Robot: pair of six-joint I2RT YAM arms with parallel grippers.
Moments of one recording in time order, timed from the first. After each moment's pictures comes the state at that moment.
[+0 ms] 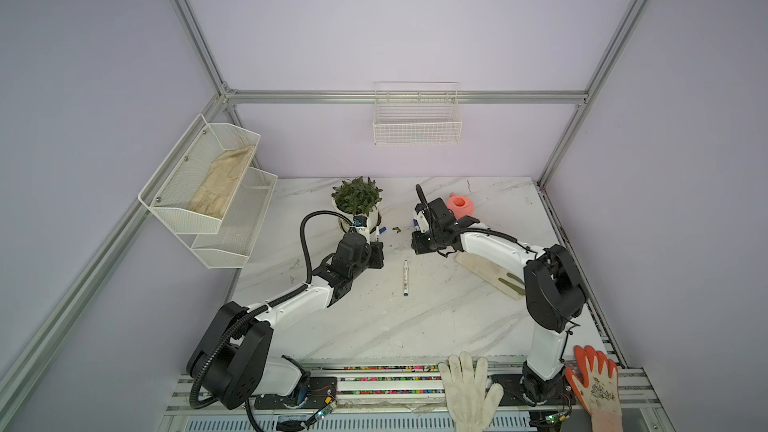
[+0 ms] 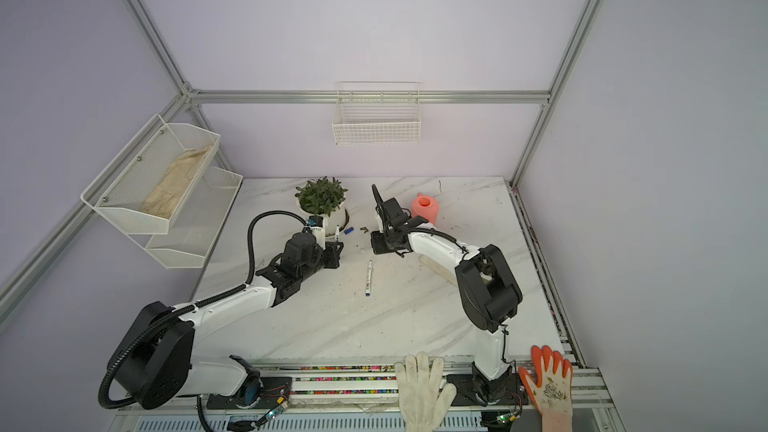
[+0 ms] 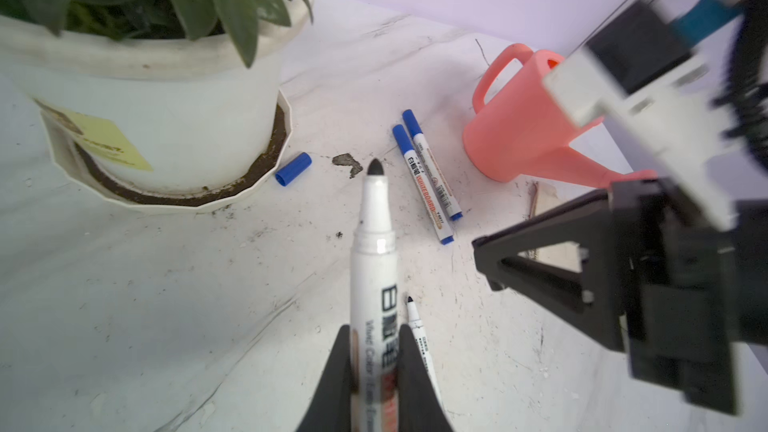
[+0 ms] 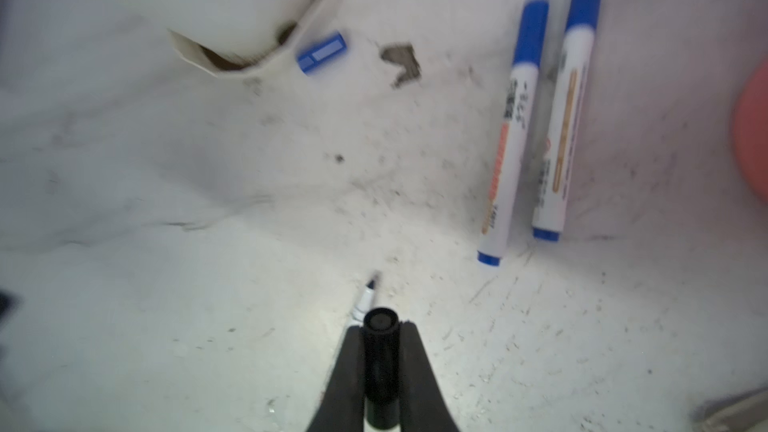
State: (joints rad) left arm -0.53 1.38 0.74 0.16 -0.03 -0.44; right arm 0.61 1.81 1.40 -0.41 -0.18 0.37
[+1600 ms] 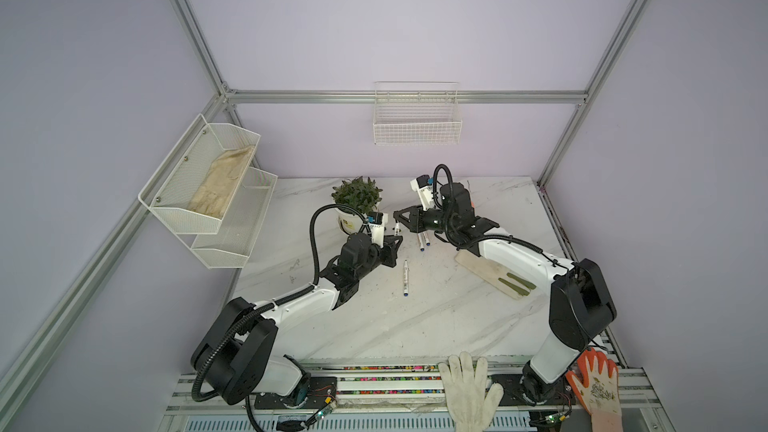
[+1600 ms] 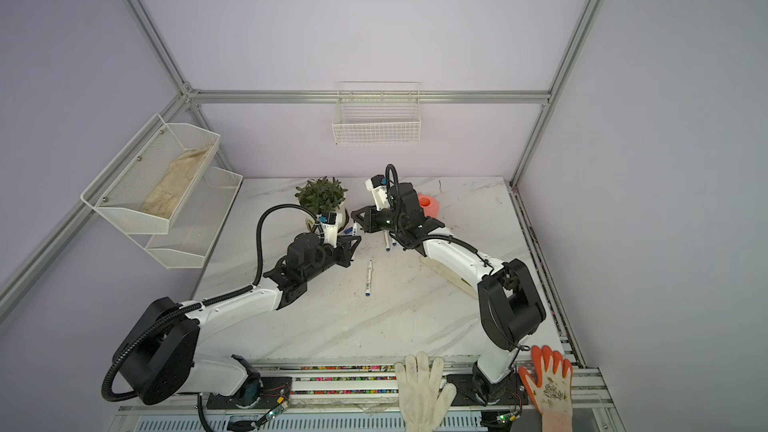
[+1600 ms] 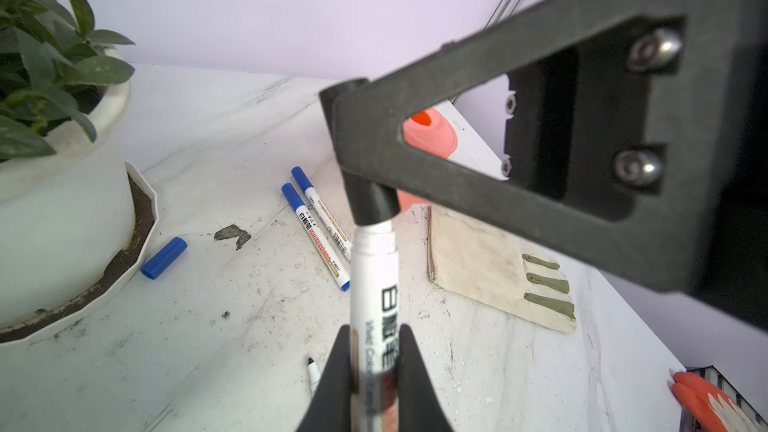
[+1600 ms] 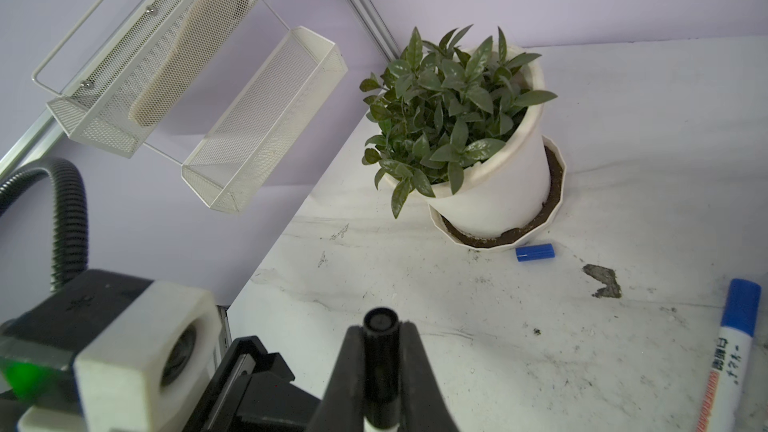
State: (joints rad) left arm -0.59 1.41 0.73 0.43 0.07 -0.40; right arm 0.58 1.71 1.31 0.04 -0.53 0.47
